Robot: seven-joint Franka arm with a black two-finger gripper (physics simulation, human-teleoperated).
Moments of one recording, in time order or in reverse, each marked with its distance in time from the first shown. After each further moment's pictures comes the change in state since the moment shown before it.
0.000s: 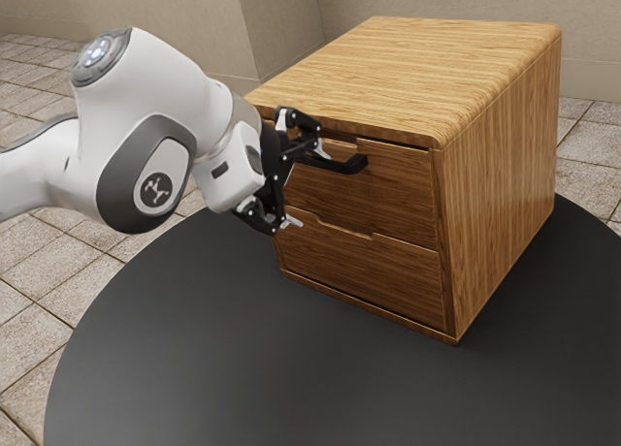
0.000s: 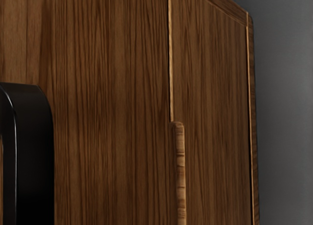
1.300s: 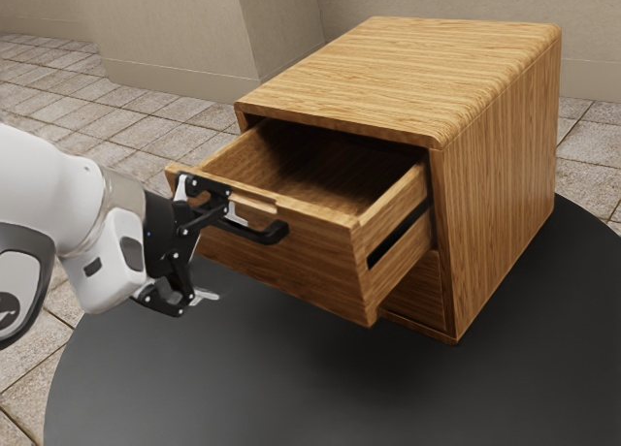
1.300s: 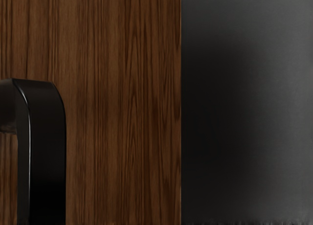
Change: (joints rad) arm -0.003 -0.503 -0.009 -0.445 -0.006 -0.011 -0.038
